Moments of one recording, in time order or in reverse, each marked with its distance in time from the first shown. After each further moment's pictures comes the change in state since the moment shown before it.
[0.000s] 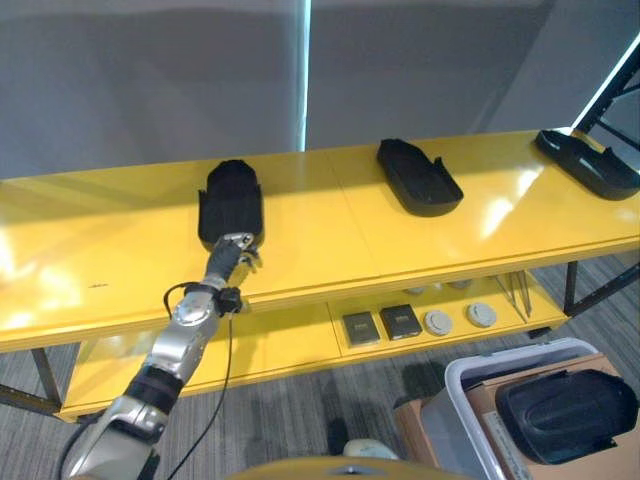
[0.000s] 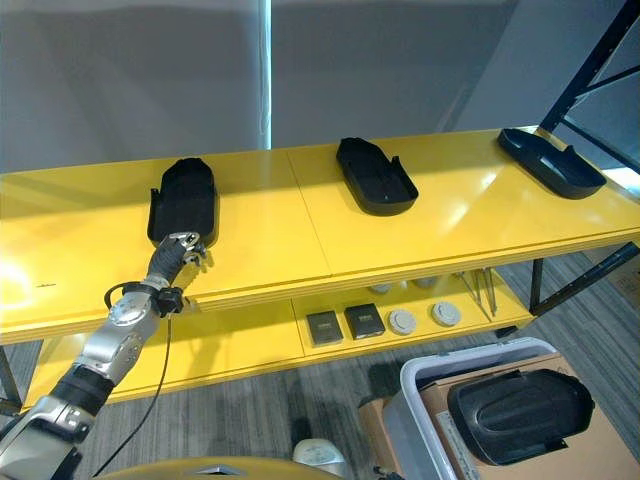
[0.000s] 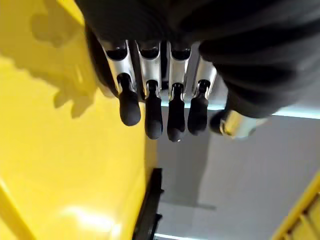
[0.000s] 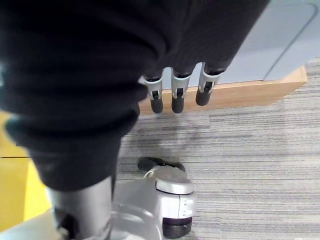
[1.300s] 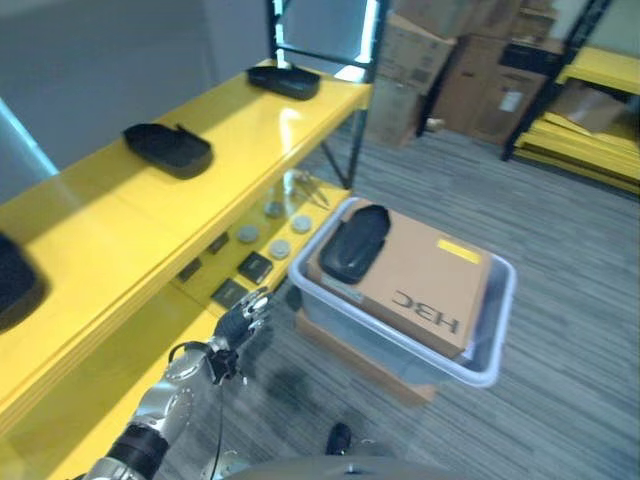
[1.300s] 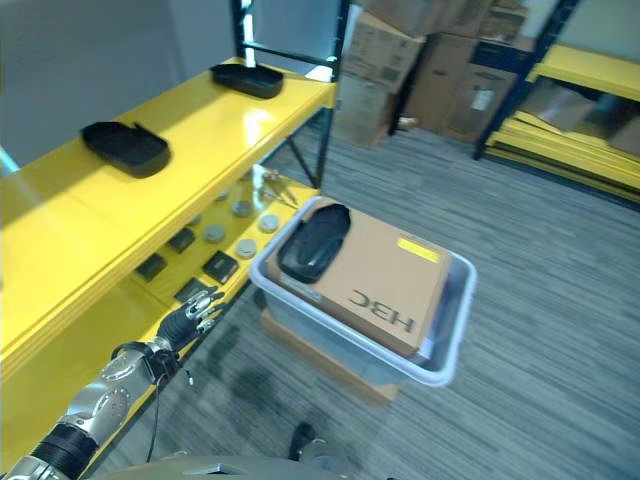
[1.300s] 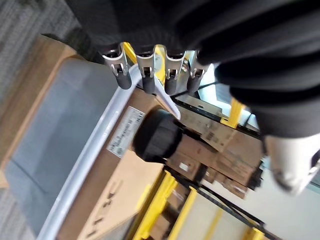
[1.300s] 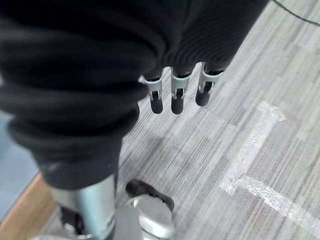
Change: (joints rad) left arm 0.314 -0.014 0.028 0.155 -0.181 0.121 -0.185; right arm -0.089 -0.006 -0.008 0.142 0.036 0.019 -0.067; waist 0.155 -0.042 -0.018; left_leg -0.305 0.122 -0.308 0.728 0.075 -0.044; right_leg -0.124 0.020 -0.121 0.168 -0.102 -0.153
